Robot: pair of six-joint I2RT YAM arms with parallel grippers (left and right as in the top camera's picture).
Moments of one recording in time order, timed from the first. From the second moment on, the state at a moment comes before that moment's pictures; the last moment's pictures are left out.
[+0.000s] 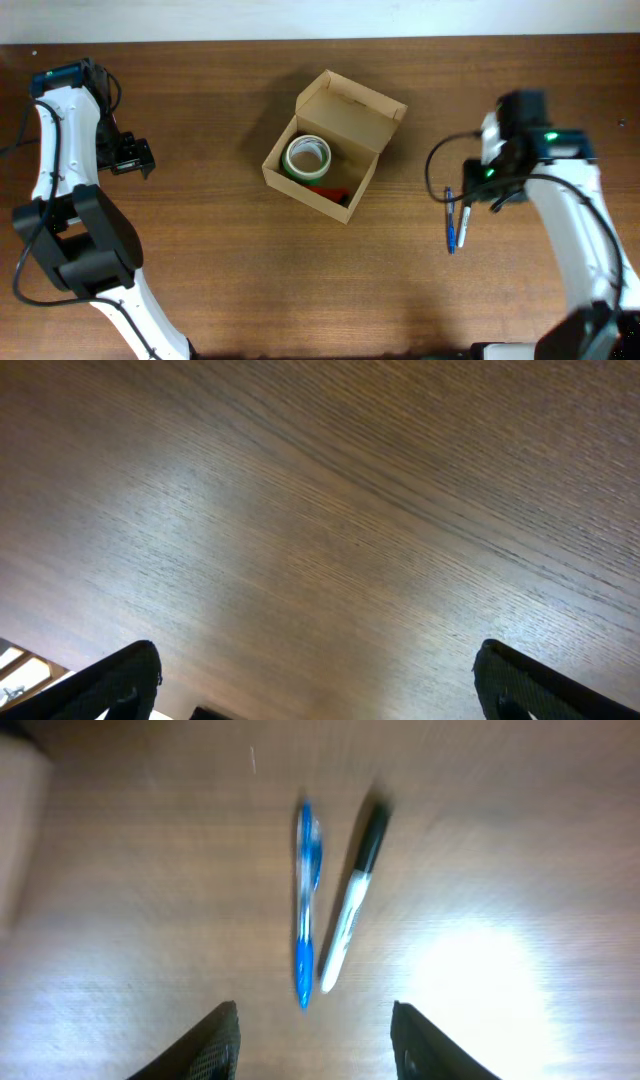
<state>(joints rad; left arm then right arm) 0.29 2.14 1.93 -1.49 -0.23 -0.15 -0.03 1.54 1.26 -1.12 -0.01 0.04</state>
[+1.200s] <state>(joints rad) 0.29 2.14 1.93 -1.49 -0.23 -0.15 -0.03 1.83 1.06 -0.80 -0.04 0.13</state>
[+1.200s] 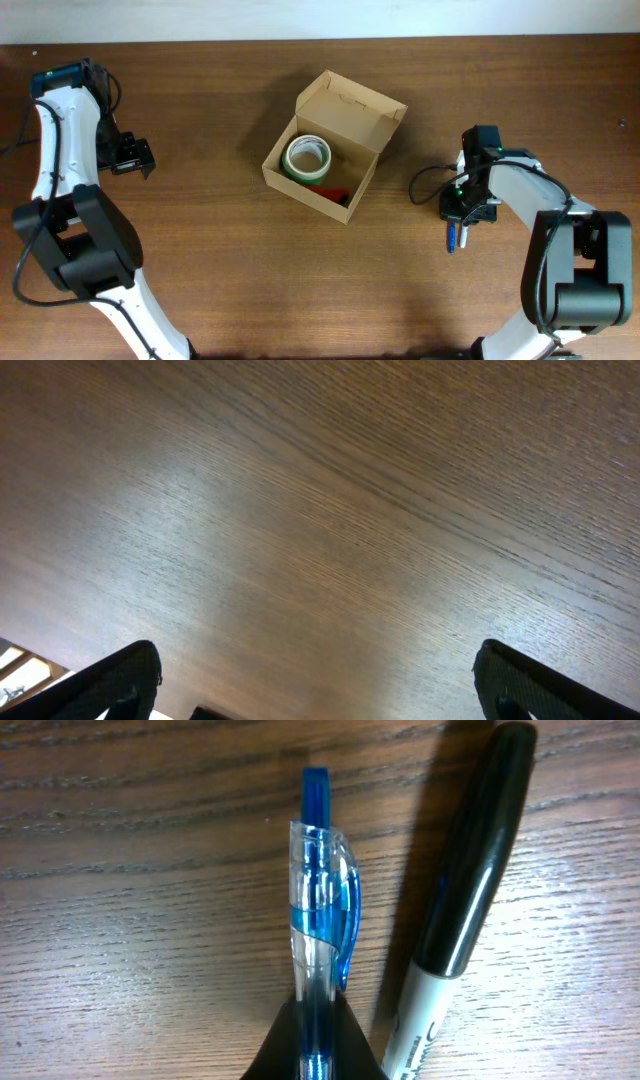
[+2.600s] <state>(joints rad) 0.29 2.14 1.93 -1.49 -0.23 -0.15 0.64 2.27 2.20 -1.34 -0.06 -0.48</state>
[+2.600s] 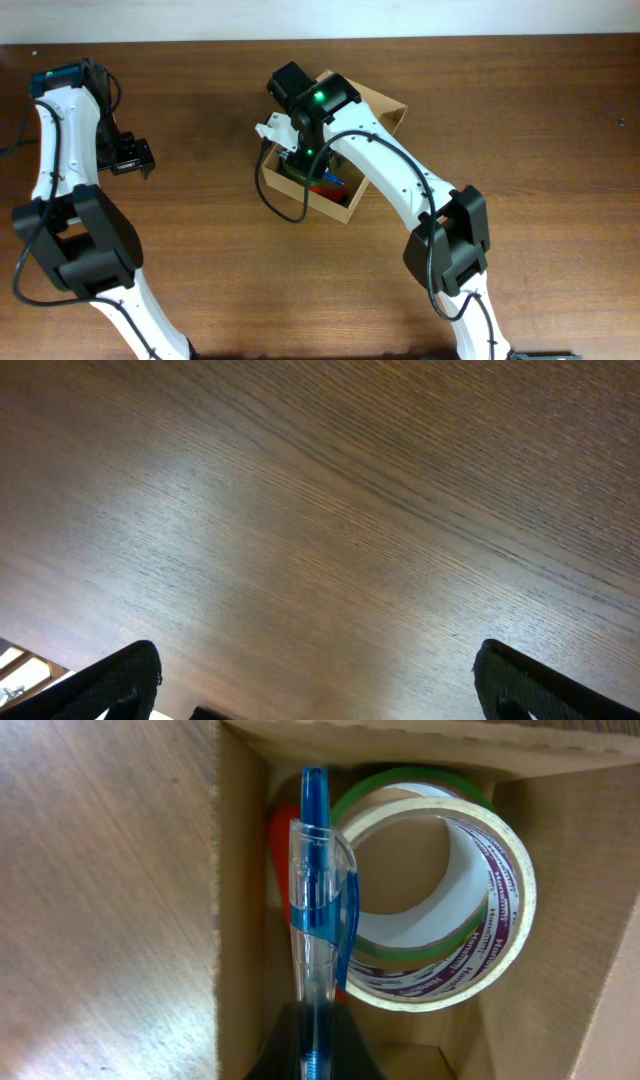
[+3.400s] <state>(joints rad) 0.29 2.14 1.93 -1.49 -0.23 -0.15 0.65 2.28 2.06 -1.26 -0.09 -0.47</state>
